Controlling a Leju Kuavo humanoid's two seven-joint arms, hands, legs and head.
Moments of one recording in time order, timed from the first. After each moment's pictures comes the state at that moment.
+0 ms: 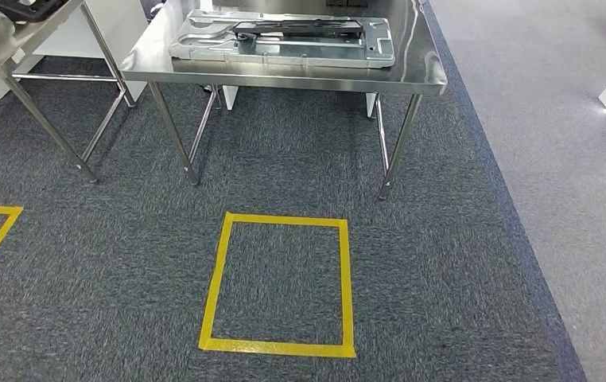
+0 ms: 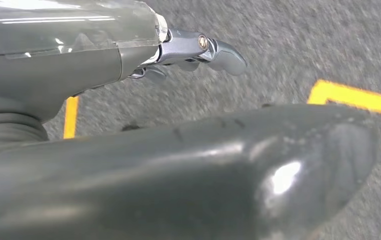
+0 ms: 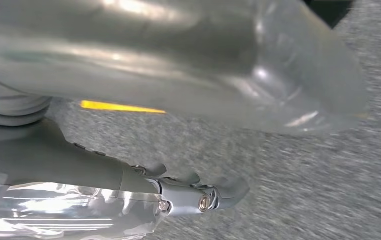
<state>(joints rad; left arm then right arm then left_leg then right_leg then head) -0.08 -0.03 1.10 -0.21 -0.77 -0.06 -0.40 -0.03 0.03 -0.83 -0.21 0.91 -0.04 -0.07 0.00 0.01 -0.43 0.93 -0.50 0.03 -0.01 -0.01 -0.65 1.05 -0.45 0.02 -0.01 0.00</state>
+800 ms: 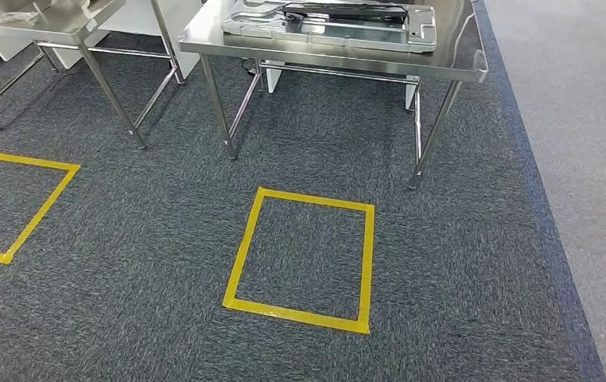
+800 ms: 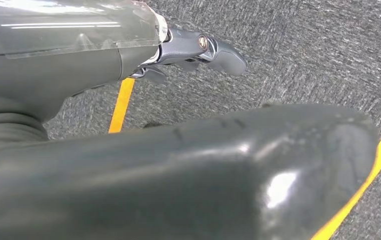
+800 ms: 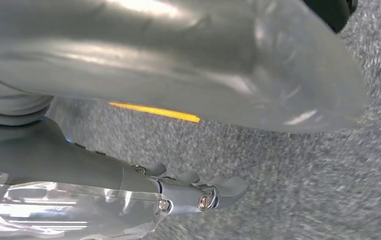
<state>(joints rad) -0.07 -0.03 1.10 -0.21 -0.79 -0.04 -0.37 -0.02 0.03 -0.87 -0.21 0.92 0.05 -0.07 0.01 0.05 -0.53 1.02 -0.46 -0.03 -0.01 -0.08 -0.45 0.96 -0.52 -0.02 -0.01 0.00</state>
